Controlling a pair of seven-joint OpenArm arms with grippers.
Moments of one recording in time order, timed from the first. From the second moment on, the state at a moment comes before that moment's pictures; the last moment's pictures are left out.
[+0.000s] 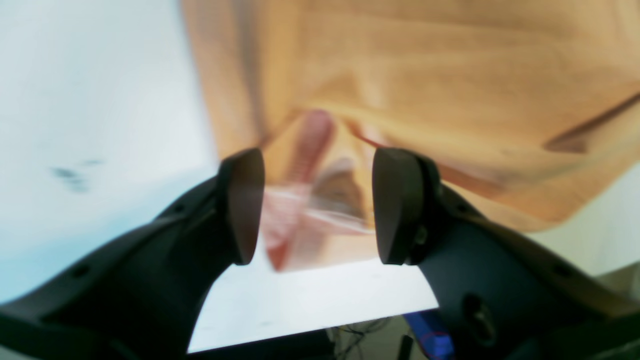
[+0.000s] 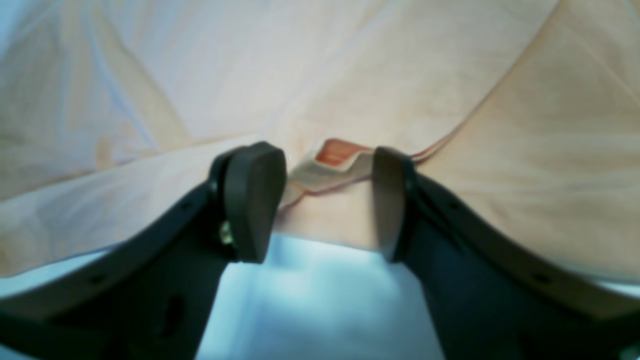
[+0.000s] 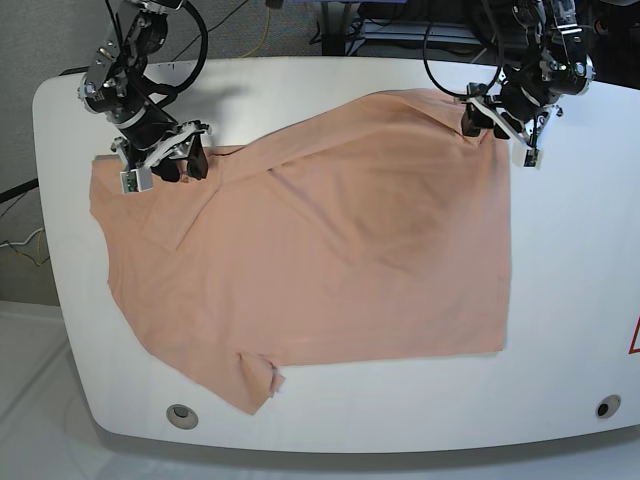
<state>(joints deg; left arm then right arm) 25.4 -8.0 -20.3 109.9 -27.3 -19.0 59.6 -14.1 2.5 31.2 95.3 25.0 39.3 -46.2</state>
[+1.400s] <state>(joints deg) 25.3 -4.2 -17.8 109.0 -17.8 -18.9 57.3 -15.1 2.5 31.2 95.2 24.9 39.3 -46.2</state>
